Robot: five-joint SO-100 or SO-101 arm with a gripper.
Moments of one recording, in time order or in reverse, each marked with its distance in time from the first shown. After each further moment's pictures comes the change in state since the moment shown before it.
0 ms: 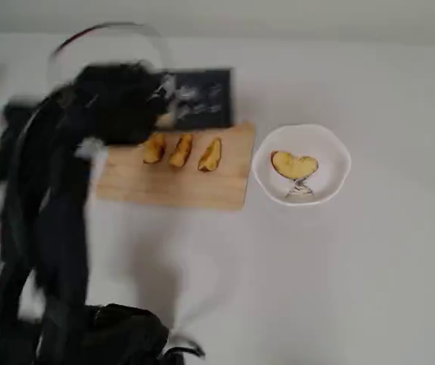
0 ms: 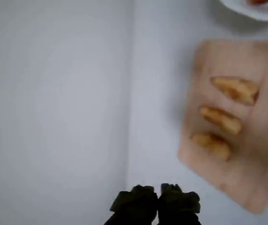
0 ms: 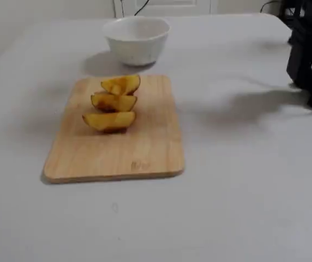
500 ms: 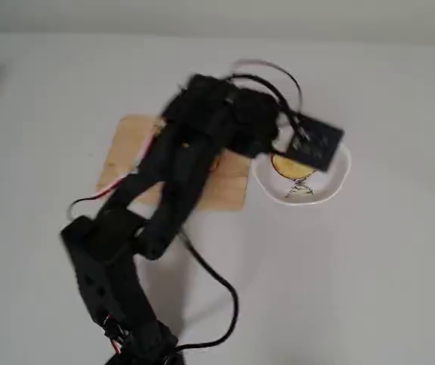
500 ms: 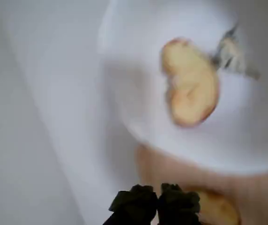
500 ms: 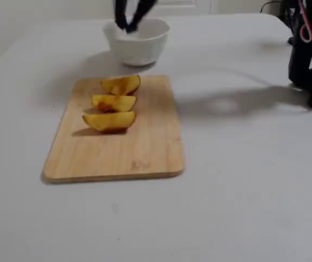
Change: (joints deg) arm 17.3 -57.2 -35.1 2.6 1.0
